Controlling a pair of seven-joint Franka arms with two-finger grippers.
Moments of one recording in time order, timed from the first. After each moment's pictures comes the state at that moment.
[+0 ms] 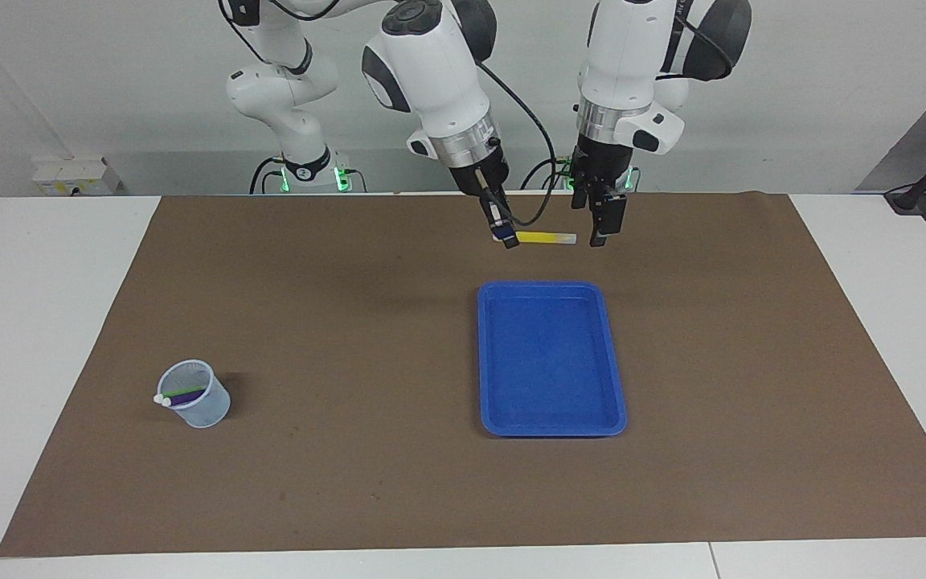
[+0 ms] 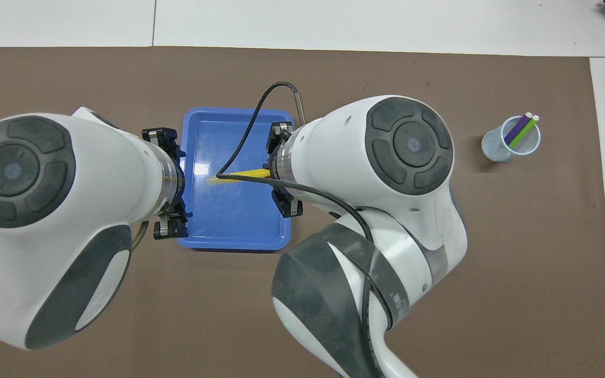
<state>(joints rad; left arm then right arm) -0.46 -0.05 -0.03 -1.74 0.07 1.82 -2.12 0.50 0.26 0.11 -1.44 0.18 2.02 1.97</state>
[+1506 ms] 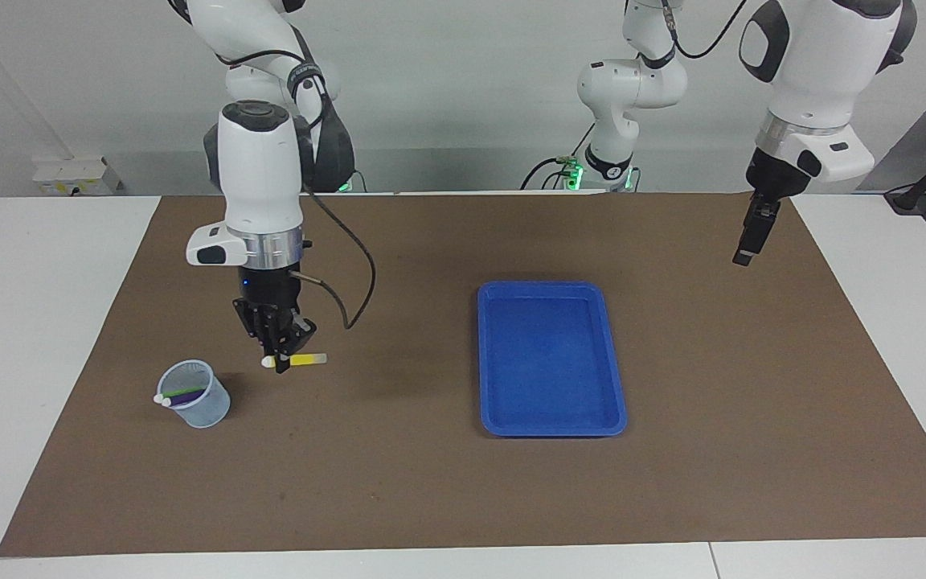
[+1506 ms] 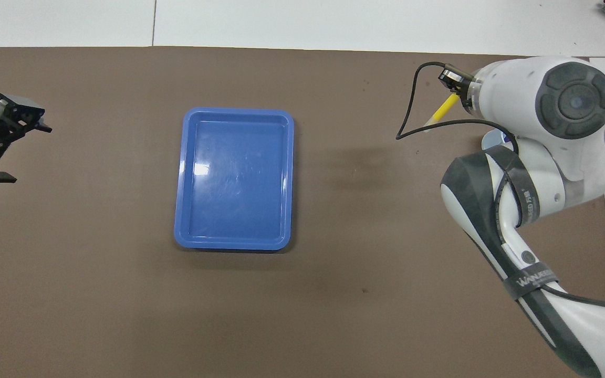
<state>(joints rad) -0.05 -0.06 -0.01 -1.74 0.05 1.84 -0.94 0.07 0.24 0.11 -1.70 -0.34 2.35 0.90</state>
